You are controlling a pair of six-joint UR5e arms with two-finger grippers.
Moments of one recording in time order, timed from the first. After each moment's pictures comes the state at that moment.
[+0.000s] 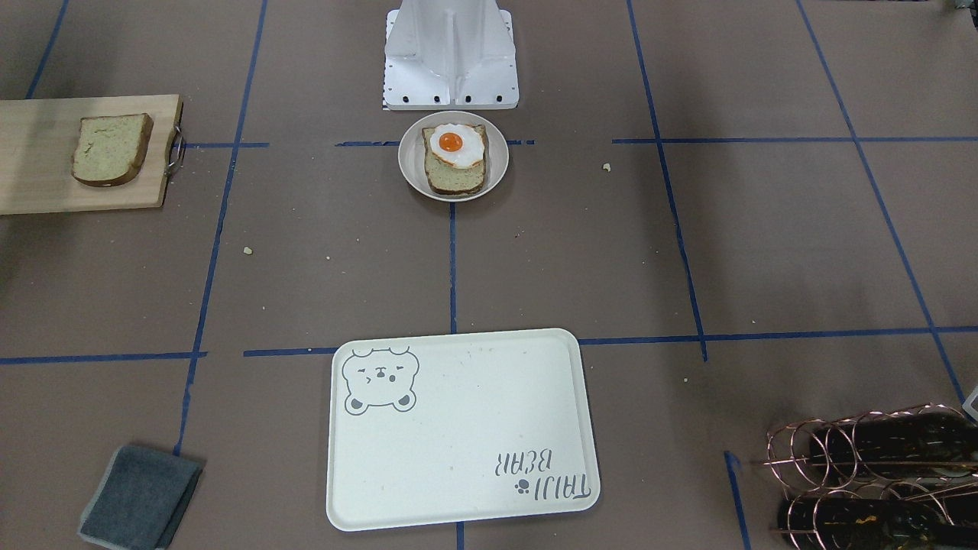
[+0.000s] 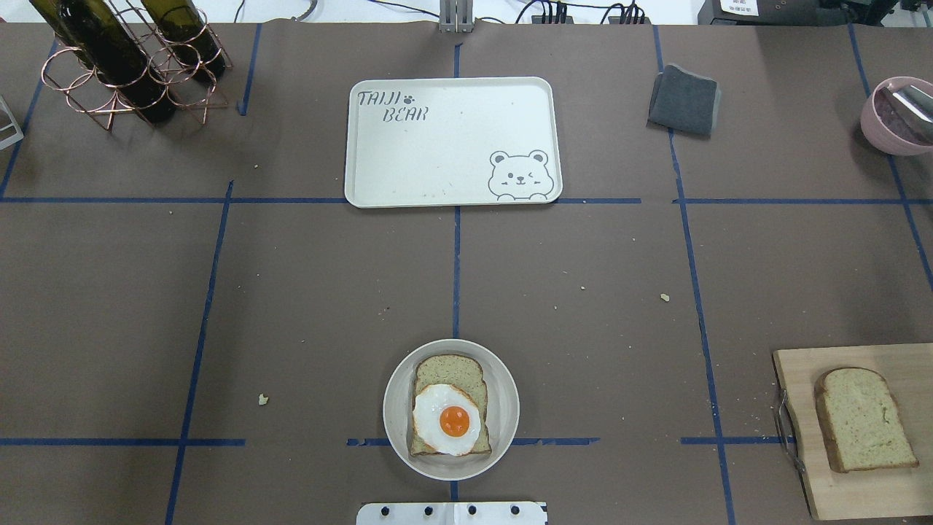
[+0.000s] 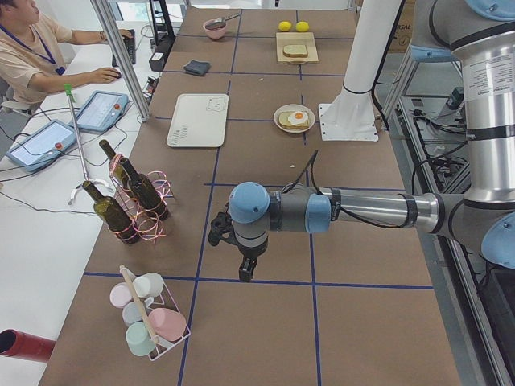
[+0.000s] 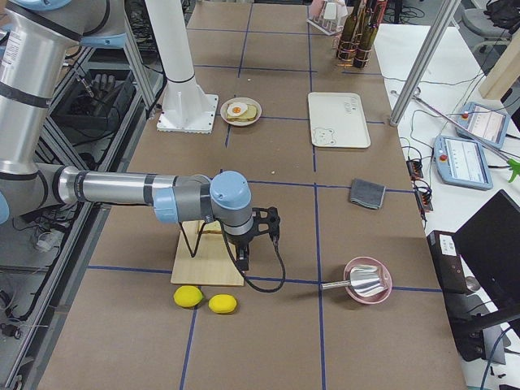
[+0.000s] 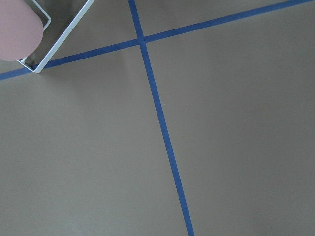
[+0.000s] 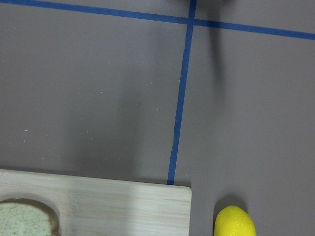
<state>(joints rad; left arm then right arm) -1.57 -1.37 -1.83 -1.51 -2.38 0.26 1.53 -1.96 1.95 -1.43 2.34 0.01</state>
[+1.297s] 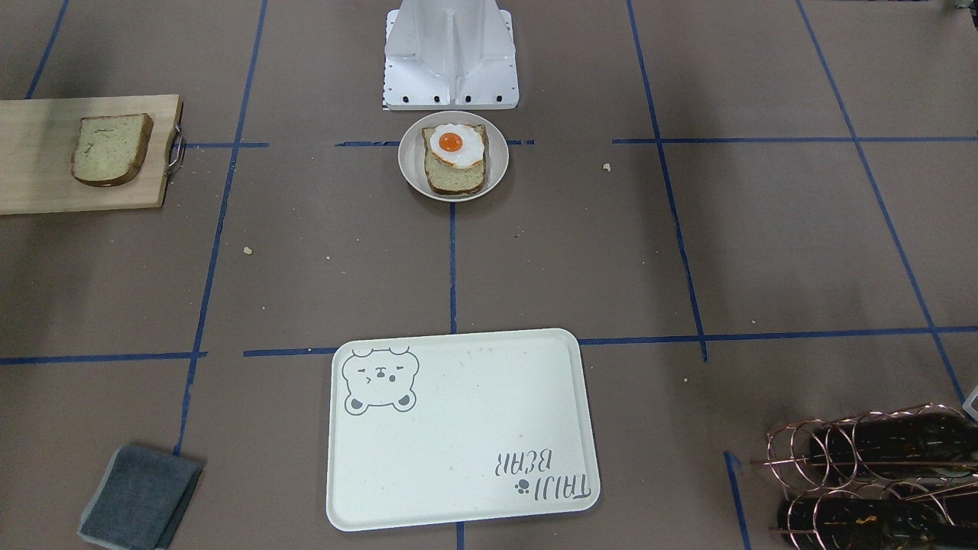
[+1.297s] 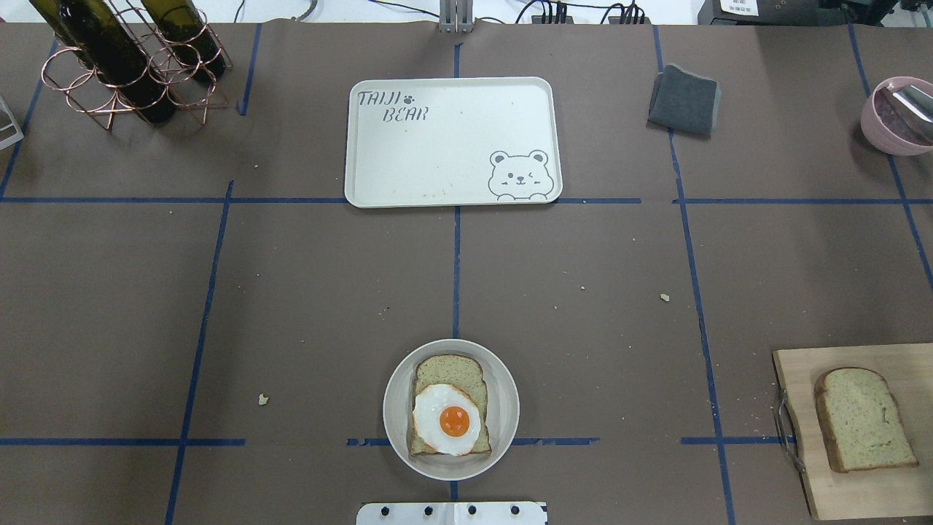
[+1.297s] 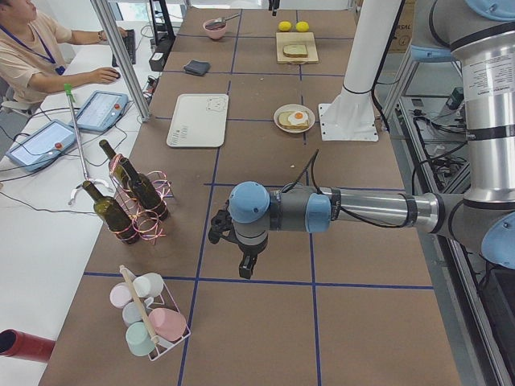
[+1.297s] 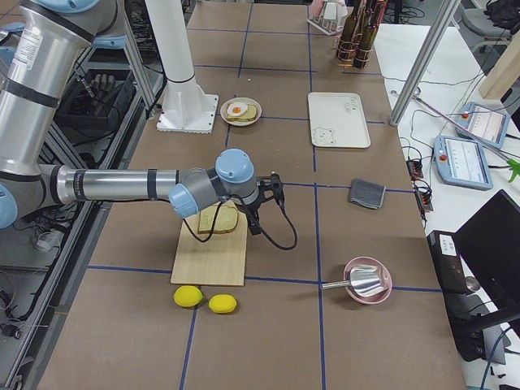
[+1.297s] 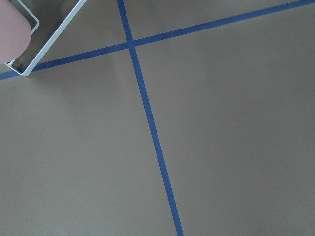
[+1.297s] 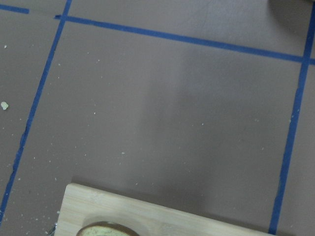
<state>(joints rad) -1.57 -1.37 -1.84 -1.52 -2.41 0.25 1.30 -2.00 1.98 -1.06 2.41 0.33</state>
